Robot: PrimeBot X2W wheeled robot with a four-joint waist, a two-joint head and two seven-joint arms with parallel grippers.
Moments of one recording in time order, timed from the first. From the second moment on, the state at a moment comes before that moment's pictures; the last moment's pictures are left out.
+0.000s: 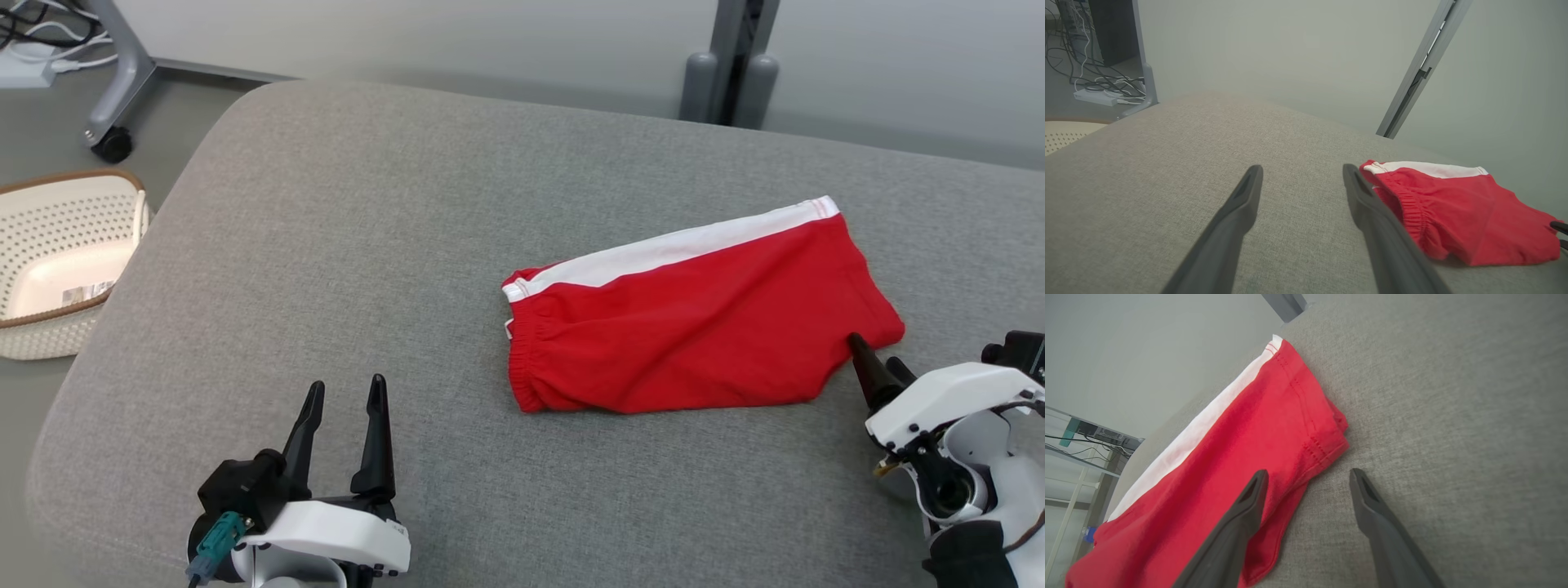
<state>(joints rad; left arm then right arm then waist) -0.07 0.05 -0.25 0.22 -0.45 0.10 -0.26 -0.44 -0.06 -0.20 0.69 0.58 0.13 0.22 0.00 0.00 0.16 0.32</state>
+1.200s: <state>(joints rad) -0.12 0.05 -0.29 0.22 -0.44 0.12 -0.26 -0.62 -0.05 -0.23 0.86 0.63 0.13 0.18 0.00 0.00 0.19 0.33</state>
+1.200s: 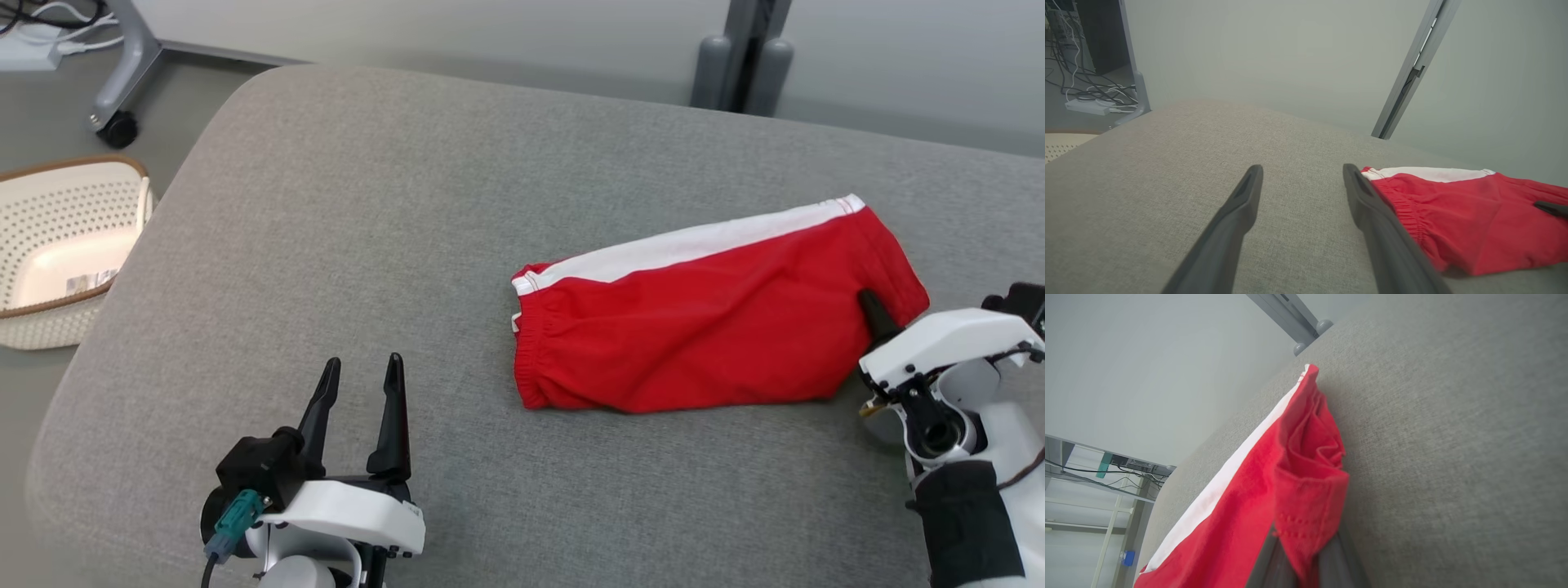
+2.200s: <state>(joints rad) -0.06 0.05 -0.27 0.27 -0.43 0.08 -0.26 -0.44 -0.05 -0.21 1.00 0.76 0.13 -0.15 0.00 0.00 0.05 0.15</state>
